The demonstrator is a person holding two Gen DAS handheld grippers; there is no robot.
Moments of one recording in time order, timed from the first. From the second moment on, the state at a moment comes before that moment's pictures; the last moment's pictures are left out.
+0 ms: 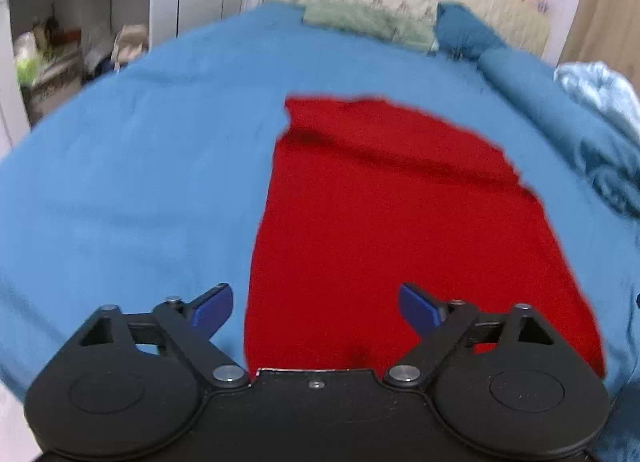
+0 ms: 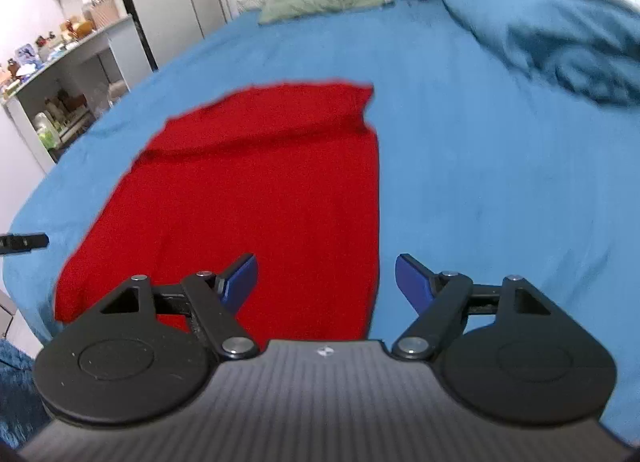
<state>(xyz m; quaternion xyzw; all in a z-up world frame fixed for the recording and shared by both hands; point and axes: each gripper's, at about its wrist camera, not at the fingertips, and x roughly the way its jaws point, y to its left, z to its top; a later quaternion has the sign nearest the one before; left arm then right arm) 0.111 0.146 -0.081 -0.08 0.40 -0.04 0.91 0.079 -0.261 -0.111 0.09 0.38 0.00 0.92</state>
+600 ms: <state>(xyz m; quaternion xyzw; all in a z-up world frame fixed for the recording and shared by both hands) 0.084 0.137 -0.145 -0.05 0.44 -0.02 0.90 0.064 -0.241 -0.183 0.12 0.46 -0.05 0.88</state>
